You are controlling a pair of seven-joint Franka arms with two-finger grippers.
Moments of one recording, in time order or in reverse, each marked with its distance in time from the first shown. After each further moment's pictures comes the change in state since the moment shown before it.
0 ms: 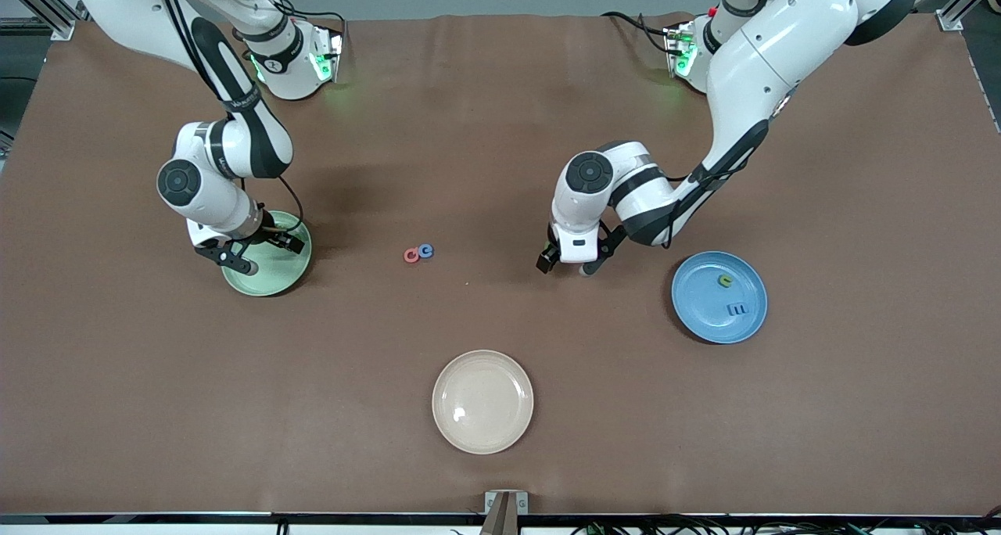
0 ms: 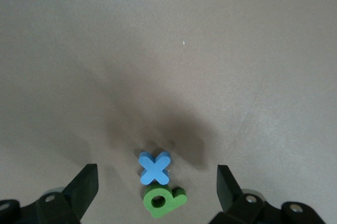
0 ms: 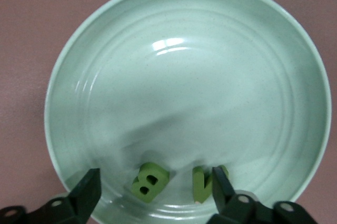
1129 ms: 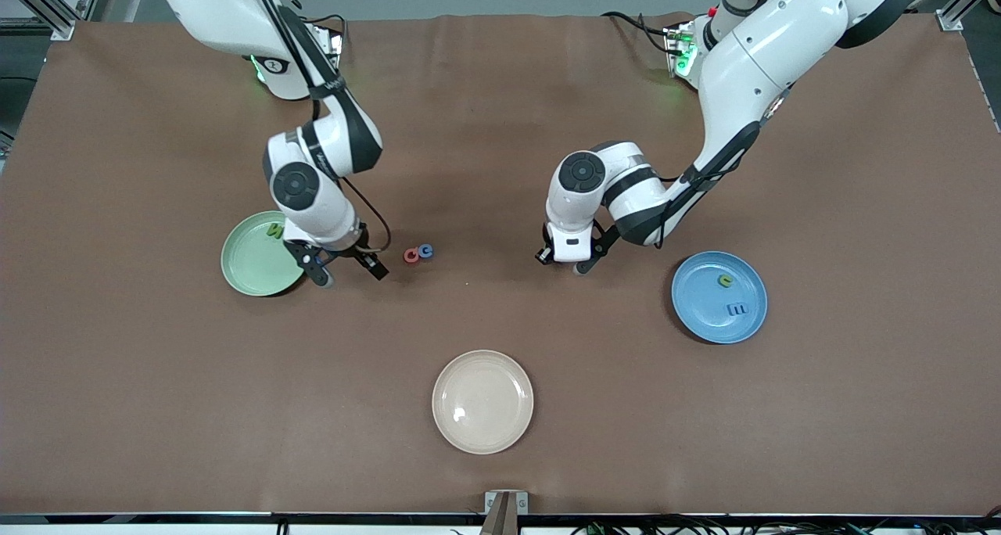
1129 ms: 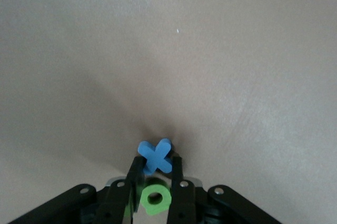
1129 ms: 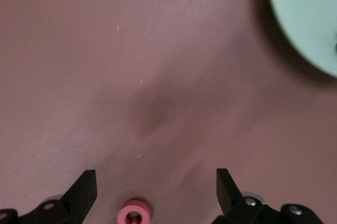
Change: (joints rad) left arm -0.029 0.004 0.022 0.018 0.000 0.000 -0.001; right arm 0.358 0.159 0.010 0.313 0.011 -0.055 0.833
